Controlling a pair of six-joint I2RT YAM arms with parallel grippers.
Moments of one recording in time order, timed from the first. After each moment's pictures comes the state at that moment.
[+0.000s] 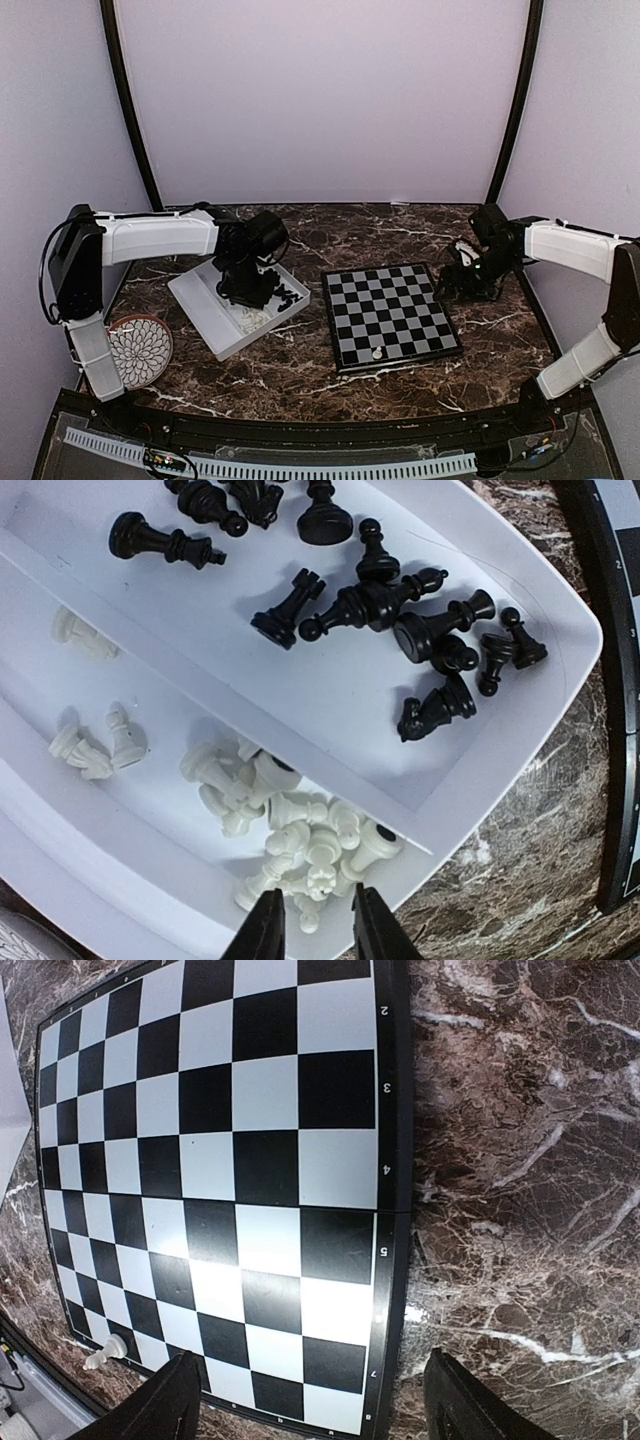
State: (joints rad) left arm -0.77 1.85 1.40 -0.97 -0.12 -0.57; right arm 0.28 1.44 0.96 -0.78 -0.29 0.21
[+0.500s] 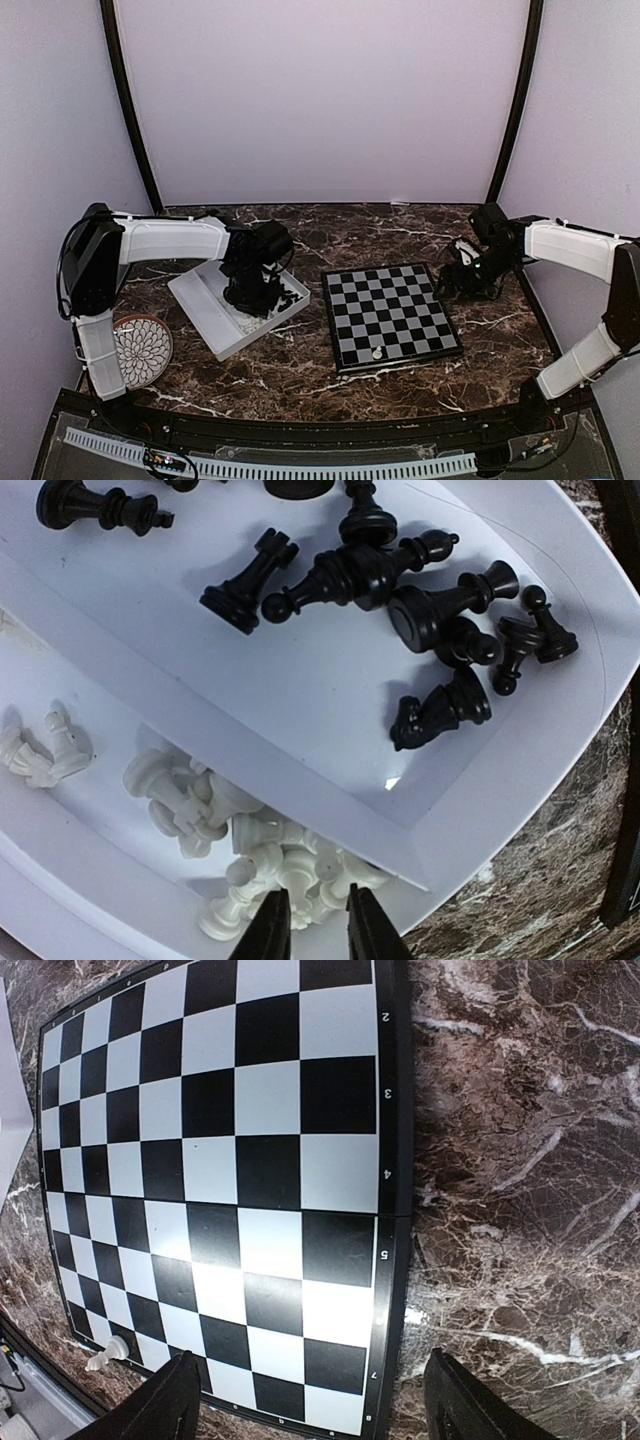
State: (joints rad) left arm -0.76 1.91 1.40 -0.94 -0.07 -0.58; right arm 0.28 1.44 0.96 -0.78 -0.29 0.21
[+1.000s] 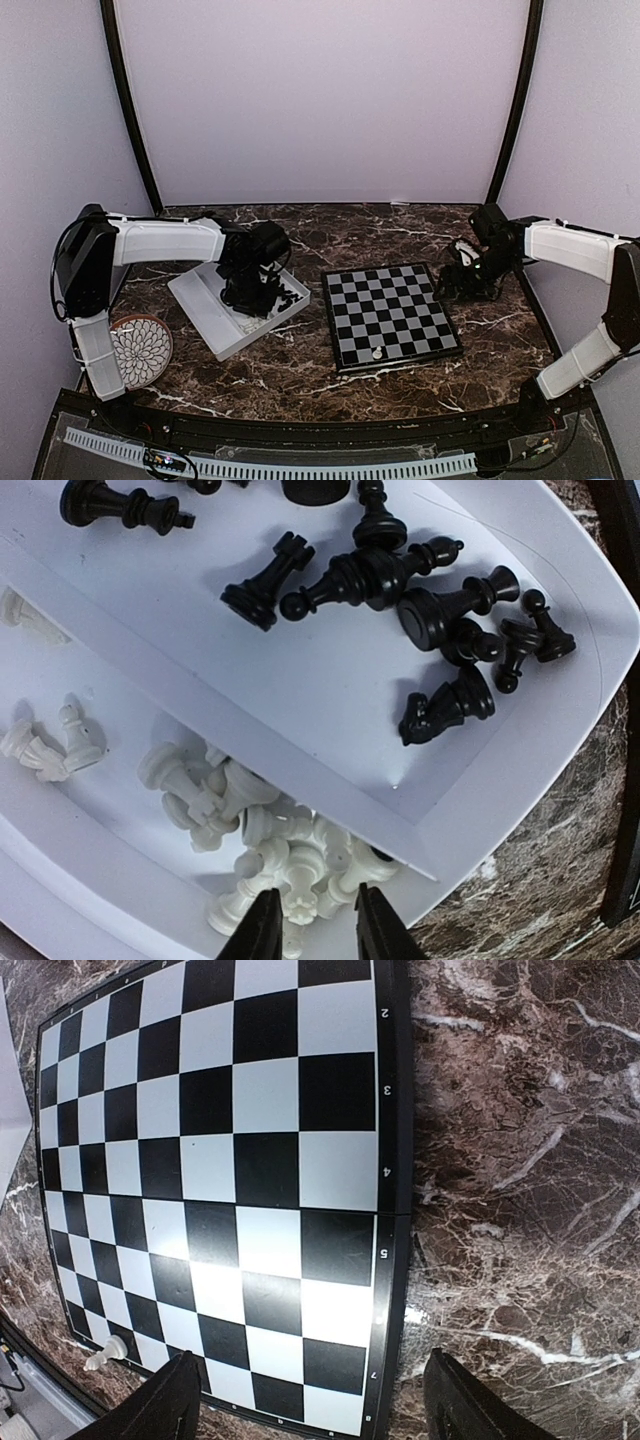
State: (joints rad) left arm -0.76 1.88 1.36 -0.91 -0.08 -0.59; right arm 0.28 1.44 0.96 -0.78 -0.29 0.21
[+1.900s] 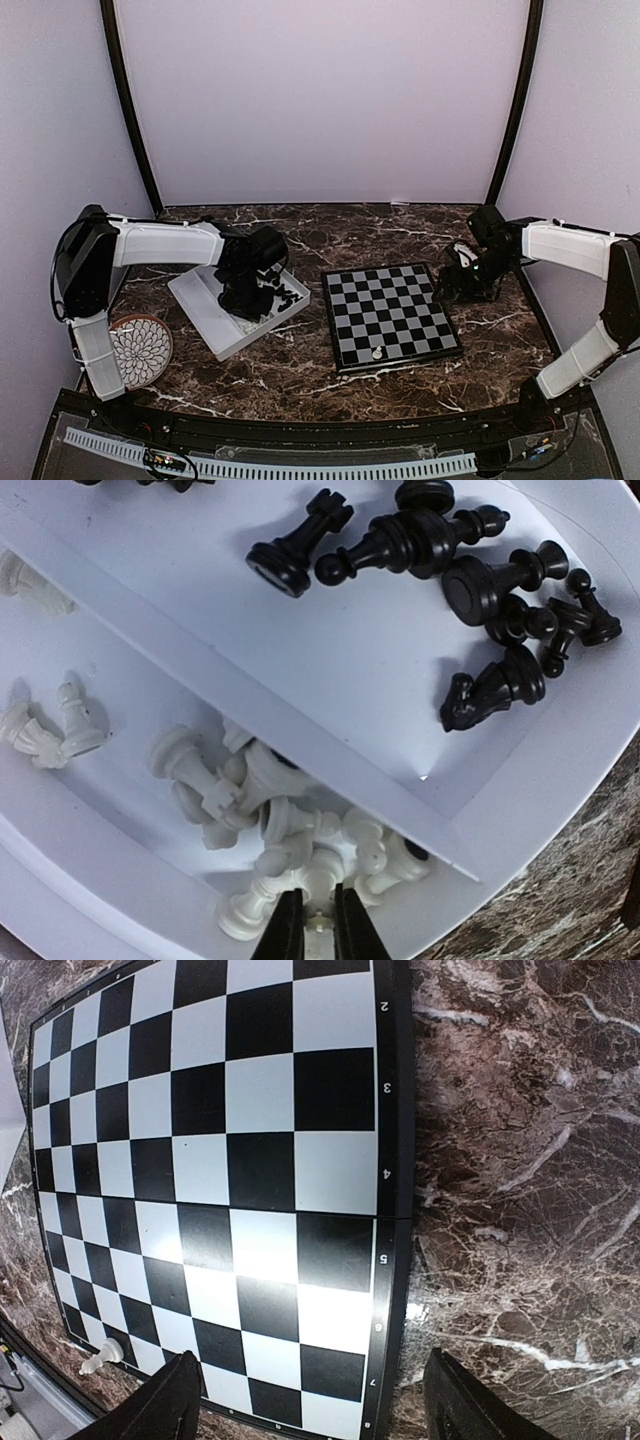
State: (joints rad) left arm -0.75 1.88 1.32 -0.90 -0.09 -0.60; right arm 0.28 1.46 0.96 -0.77 -0.30 0.21
